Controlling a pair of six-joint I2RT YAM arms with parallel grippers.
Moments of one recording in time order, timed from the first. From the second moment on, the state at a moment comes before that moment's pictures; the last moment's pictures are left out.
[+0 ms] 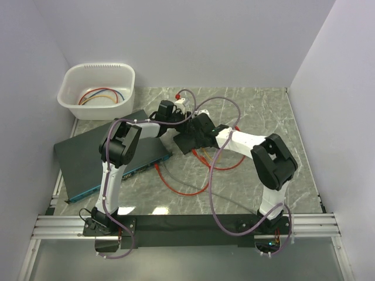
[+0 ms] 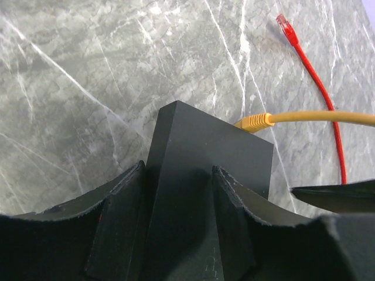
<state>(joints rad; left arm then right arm) -0.46 2.25 1.42 0.29 0.59 -0.32 0.65 1.85 1.20 -0.32 0.30 0.30</state>
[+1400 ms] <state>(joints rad) -0.53 1.66 1.39 -0.18 -0.05 -0.42 0.94 1.12 0.80 -0.22 0.23 0.36</state>
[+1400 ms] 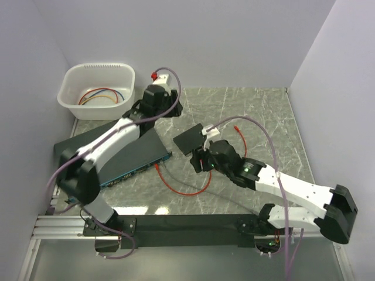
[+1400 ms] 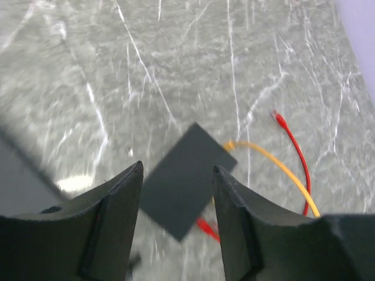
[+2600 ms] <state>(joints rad) -0.78 0.60 0.40 -0.18 -1.00 -0.67 1.42 0.97 0.54 0.06 0.27 0.42</state>
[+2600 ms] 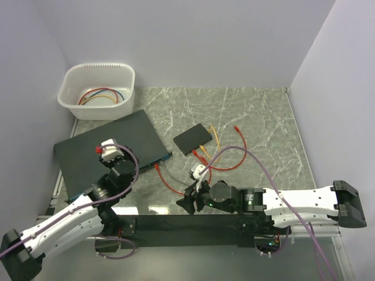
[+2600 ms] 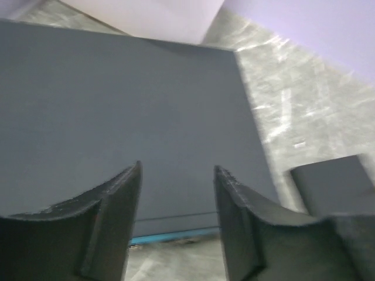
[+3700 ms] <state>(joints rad) -0.16 1.31 0.29 0.75 -0.63 -0.31 1.51 0.96 0.47 -0.04 0.40 0.52</state>
